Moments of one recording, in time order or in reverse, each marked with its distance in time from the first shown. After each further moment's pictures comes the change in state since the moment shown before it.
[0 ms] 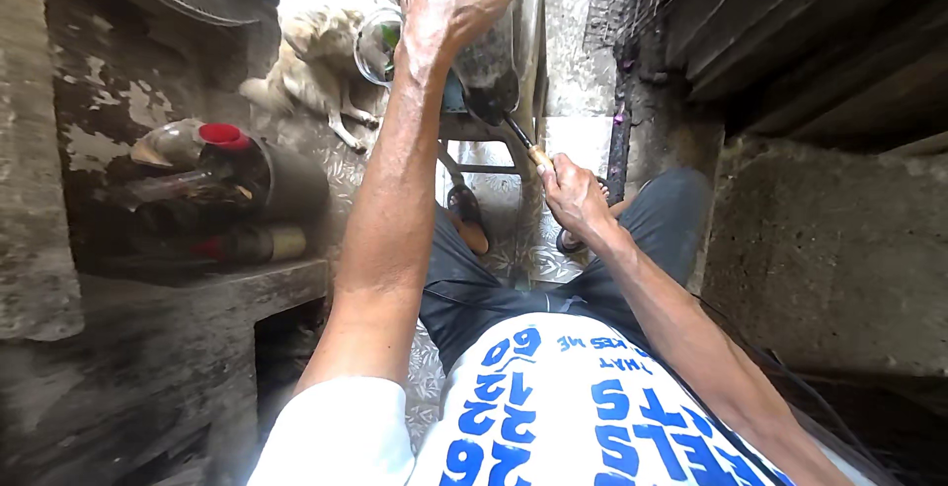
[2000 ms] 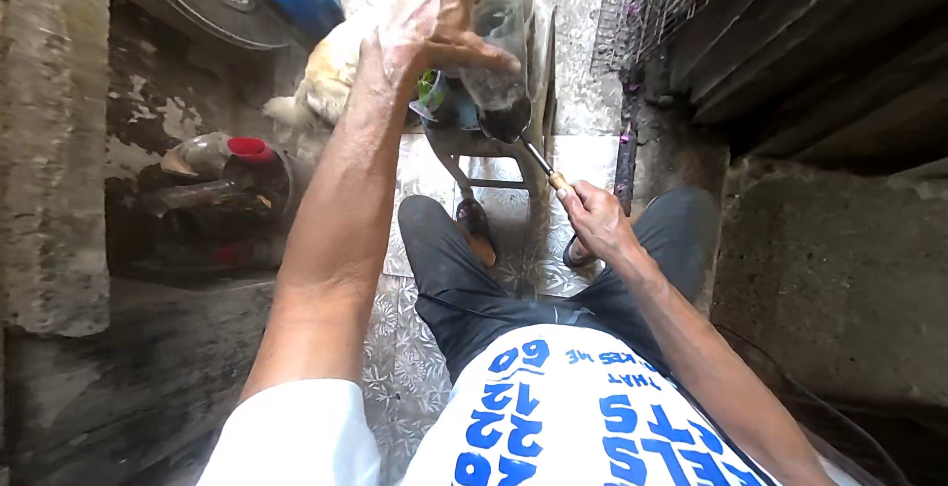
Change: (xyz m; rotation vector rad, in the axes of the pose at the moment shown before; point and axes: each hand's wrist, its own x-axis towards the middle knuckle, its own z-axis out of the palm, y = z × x) left_hand -0.004 -0.030 -0.045 0.039 -0.229 0.386; right_hand -0.029 0.020 -0.006 0.179 0.064 -0.062
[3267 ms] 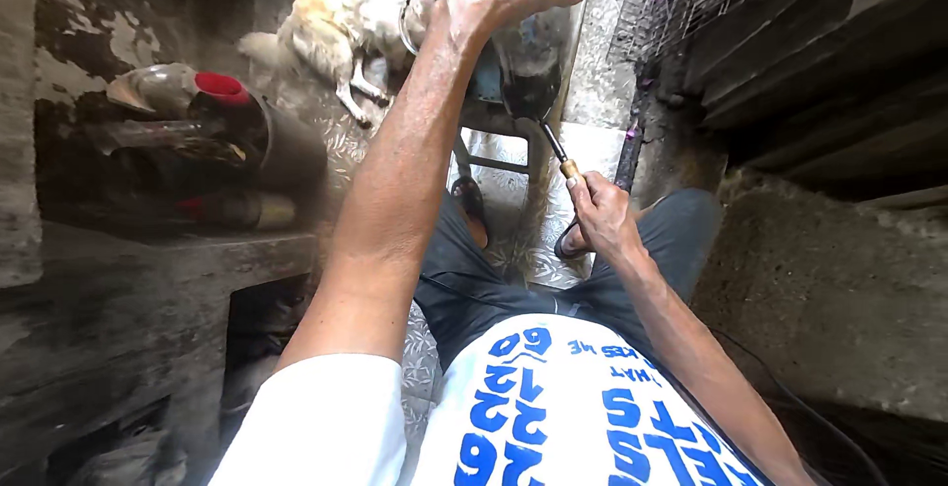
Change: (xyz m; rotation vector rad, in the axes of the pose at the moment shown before) left_hand 0.010 0.009 0.028 -0.212 0.139 -0.360; right_hand -0.001 -0.015 0.018 -0.109 0.029 -0.019
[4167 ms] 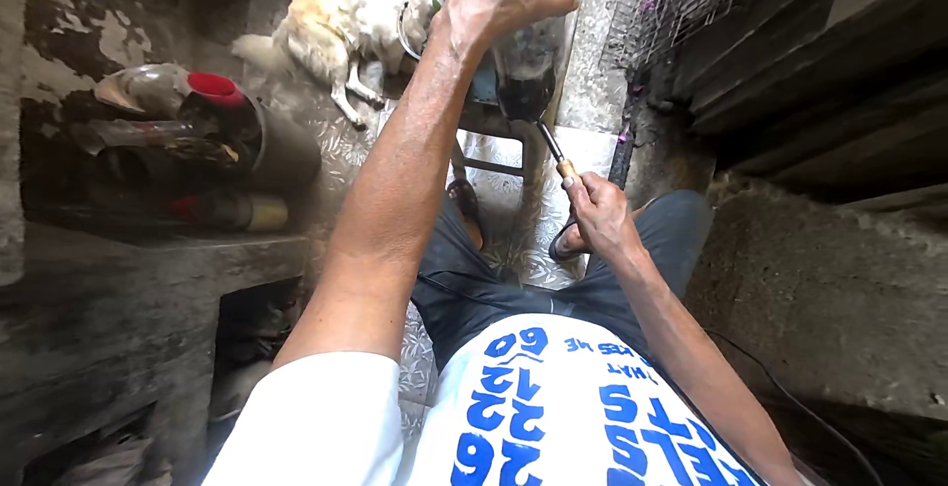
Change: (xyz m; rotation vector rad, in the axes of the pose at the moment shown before) left_hand 0.006 -0.004 0.010 0.049 0.139 0.057; right_hand -0.008 -0.011 -0.010 0.055 -0.028 0.050
